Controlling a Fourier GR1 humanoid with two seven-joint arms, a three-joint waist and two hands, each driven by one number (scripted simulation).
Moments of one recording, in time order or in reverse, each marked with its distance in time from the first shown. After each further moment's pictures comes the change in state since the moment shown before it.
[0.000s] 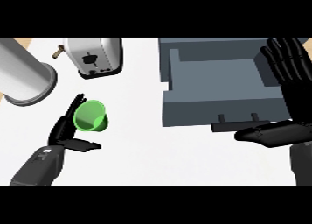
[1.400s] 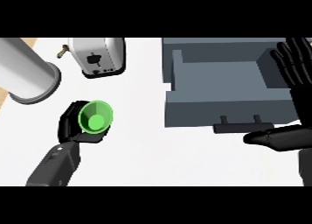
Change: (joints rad) left arm 0.015 -0.115 0.151 -0.124 0.112 0.213 -0.169; right arm 0.039 -0.017 -0.032 -0.022 -0.014 0.012 0.002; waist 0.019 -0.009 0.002
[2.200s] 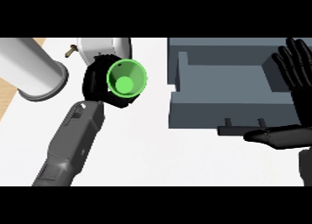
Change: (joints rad) left arm -0.207 -0.111 -0.132 -0.336 0.006 -0.018 0.257; right arm 0.022 -0.003 -0.013 0.028 0.029 -0.004 -0.025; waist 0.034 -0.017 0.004
